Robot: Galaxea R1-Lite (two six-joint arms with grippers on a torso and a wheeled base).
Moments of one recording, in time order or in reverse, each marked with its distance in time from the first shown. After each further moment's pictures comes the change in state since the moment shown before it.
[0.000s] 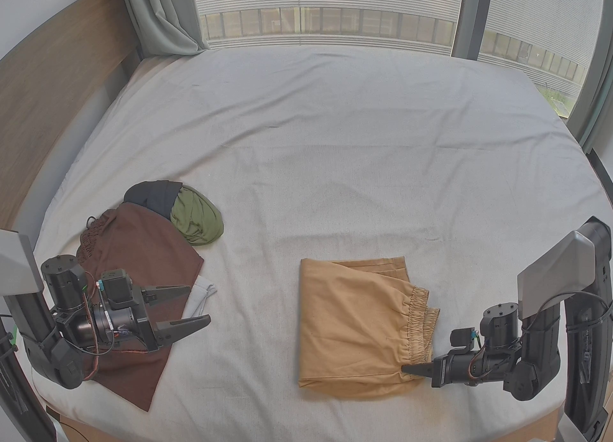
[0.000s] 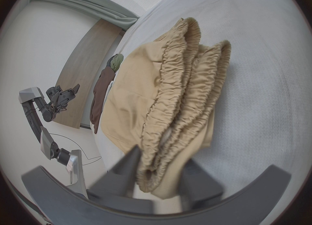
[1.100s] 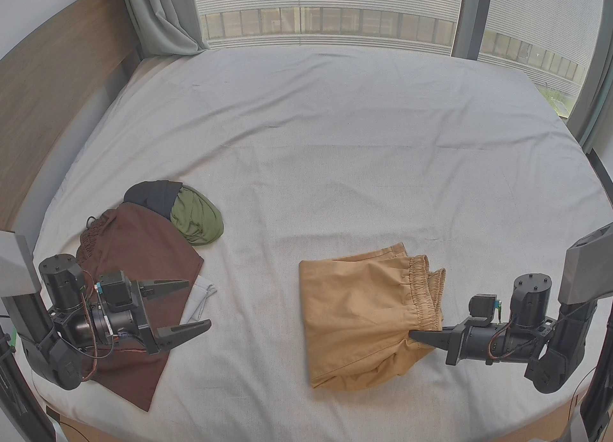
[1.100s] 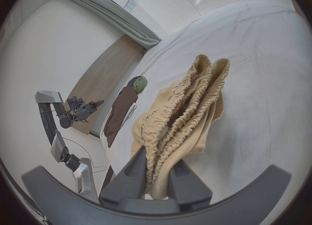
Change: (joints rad) left arm -0.005 -0.020 0.007 0.000 0.002 0.156; right arm 0.030 -0.304 0.030 0.003 -0.001 0.002
